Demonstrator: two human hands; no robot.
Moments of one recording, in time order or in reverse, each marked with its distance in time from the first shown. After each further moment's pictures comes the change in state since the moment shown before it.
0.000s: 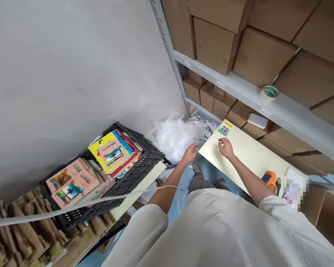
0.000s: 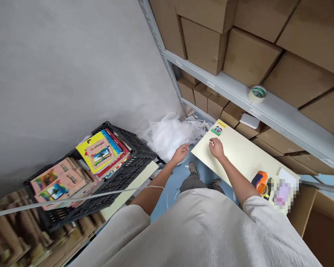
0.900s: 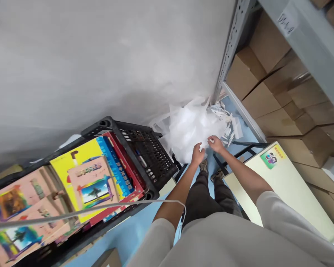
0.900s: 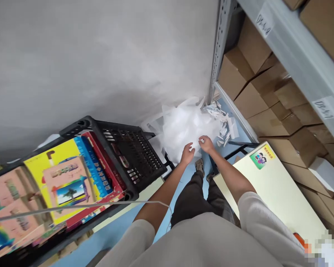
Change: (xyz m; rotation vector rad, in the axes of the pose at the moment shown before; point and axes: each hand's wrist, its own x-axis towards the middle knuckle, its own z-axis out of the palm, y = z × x) left_hand 0.124 -0.208 -0.037 -0.219 0.344 -0.490; right_hand 0.211 -0.043 0.327 0.093 -0.524 0.014
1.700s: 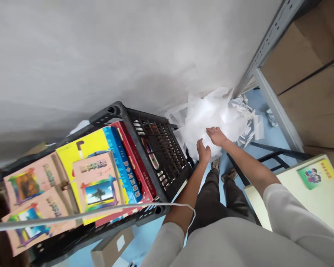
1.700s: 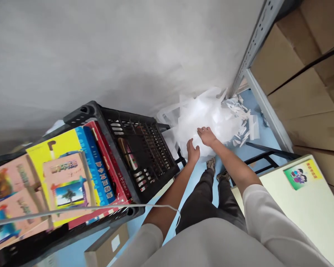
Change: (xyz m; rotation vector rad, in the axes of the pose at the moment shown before) left_hand 0.019 -0.063 -0.029 -0.001 0.291 -0.104; right_hand 0.077 -0.032 0.090 -0.360 -0.383 -0.602
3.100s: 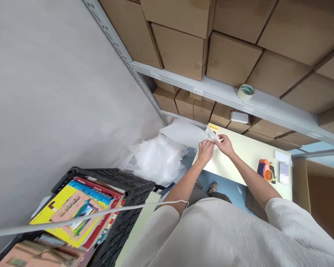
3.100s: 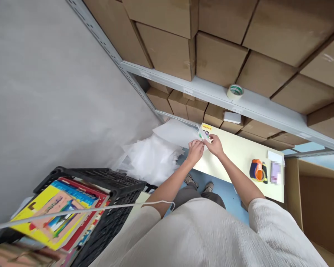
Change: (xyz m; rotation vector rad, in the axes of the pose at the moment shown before) left_hand -0.309 0.242 0.062 0.554 -0.628 1.418; right_hand -0.468 -0.171 -0.153 0.398 1.286 1.023
